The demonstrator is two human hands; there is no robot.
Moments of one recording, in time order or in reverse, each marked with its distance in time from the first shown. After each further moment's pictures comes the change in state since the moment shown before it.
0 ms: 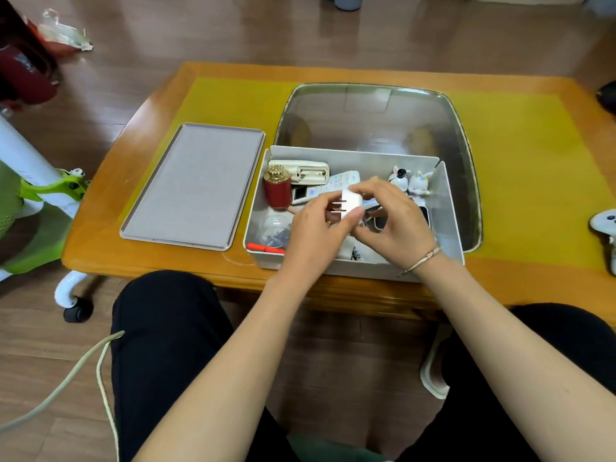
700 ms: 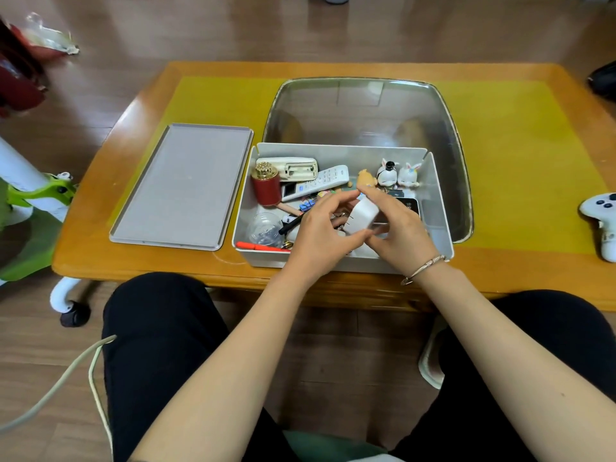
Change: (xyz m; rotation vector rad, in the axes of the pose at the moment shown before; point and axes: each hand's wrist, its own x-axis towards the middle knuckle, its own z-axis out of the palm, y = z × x) left_hand -0.006 0.000 0.020 -0.161 -0.124 0.118; right_hand -0.030 0.020 -0.002 0.007 -0.039 0.150
